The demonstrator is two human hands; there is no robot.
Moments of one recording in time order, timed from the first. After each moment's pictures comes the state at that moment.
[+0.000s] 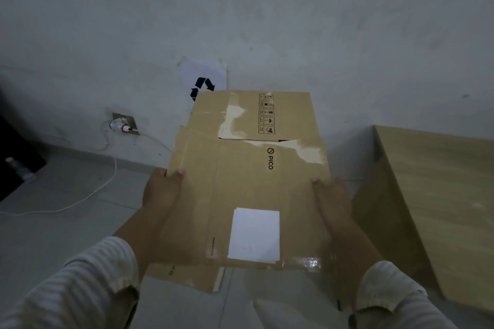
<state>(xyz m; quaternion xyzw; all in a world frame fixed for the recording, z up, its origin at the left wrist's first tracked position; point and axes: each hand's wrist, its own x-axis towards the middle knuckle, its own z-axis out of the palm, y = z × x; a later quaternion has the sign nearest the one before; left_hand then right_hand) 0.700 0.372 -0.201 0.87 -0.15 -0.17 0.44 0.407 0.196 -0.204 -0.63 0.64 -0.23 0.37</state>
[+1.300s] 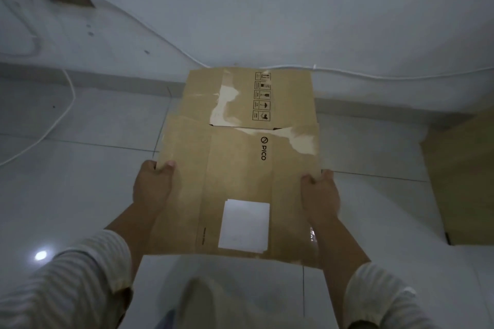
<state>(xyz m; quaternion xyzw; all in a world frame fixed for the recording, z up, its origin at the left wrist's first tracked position) 1.036 0.389 -0.689 0.91 -0.16 -0.24 0.29 0.740 0.273 -0.659 -0.55 0.75 -0.15 0.34</state>
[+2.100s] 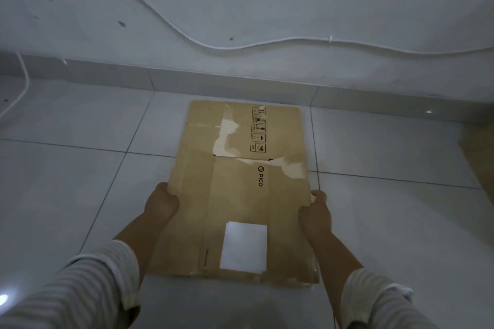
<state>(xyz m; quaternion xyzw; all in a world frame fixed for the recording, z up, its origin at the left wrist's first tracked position) 1.035 0.363 -0.914 0.89 -0.22 -0.33 0.22 0.736 0.256 -0.897 -0.52 0.72 -0.14 0.43</state>
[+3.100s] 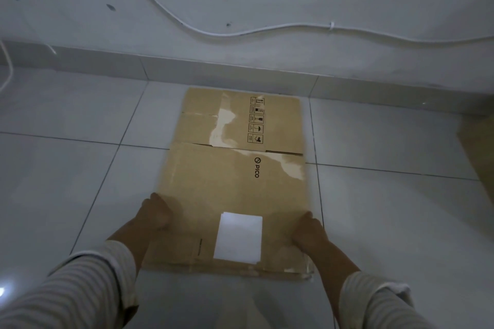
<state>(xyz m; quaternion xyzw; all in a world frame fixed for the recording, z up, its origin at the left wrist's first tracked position) 1.047 0.378 -0.956 0.90 -0.24 -0.37 -0.02 0.724 0.276 -0.935 -0.61 0.69 0.19 0.34</state>
